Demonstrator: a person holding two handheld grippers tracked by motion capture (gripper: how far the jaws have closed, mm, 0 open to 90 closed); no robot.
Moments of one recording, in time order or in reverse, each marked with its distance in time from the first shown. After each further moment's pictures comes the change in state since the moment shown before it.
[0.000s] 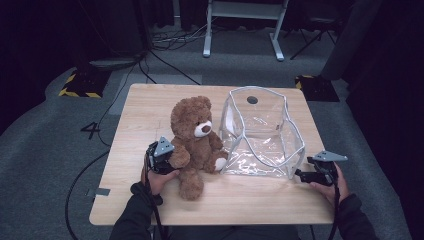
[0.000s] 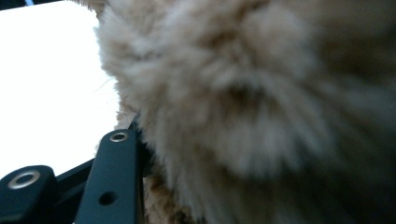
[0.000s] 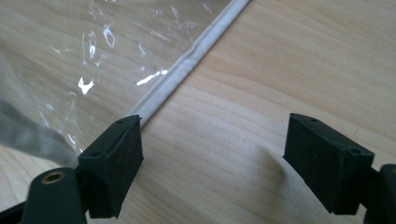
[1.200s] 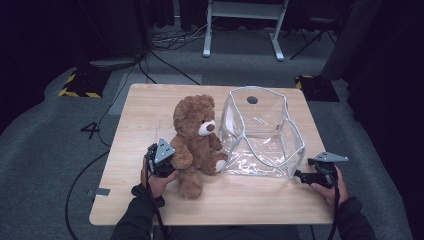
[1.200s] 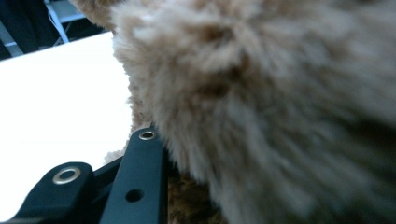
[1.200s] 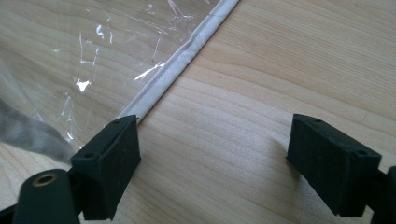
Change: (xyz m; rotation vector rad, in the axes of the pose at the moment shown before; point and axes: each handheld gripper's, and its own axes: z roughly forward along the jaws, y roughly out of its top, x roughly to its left) left arm -0.020 0.011 -0.018 -0.074 0.098 0.074; right arm -0.002 -0.004 0.001 0.003 0.013 0.046
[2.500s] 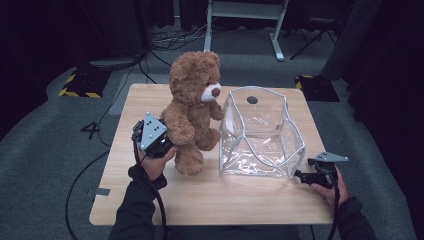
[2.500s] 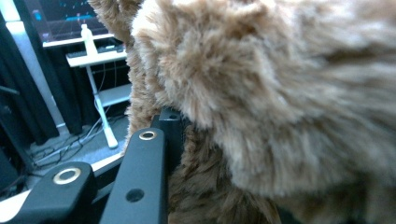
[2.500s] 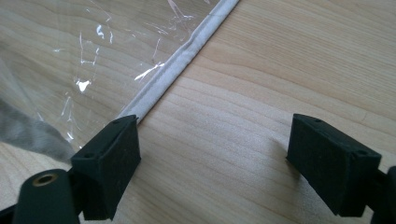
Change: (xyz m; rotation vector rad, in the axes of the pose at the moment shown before) left arm -0.005 0.100 -0.048 -0.298 0.093 0.066; right arm 0.000 0.000 0.000 0.000 0.000 0.000
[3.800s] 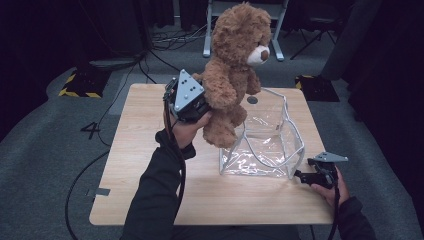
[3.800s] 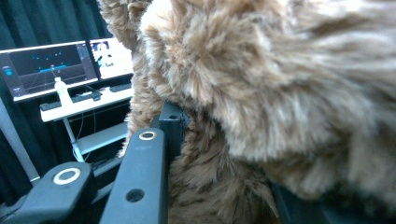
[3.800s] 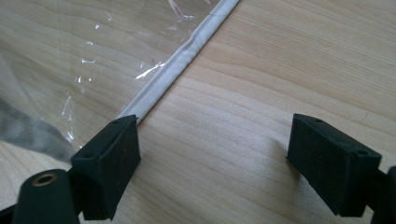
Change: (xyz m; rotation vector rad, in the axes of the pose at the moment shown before) left arm -0.035 0.106 0.055 -0.112 -0.094 0.057; right arm 0.000 0.000 0.000 0.000 0.000 -0.002
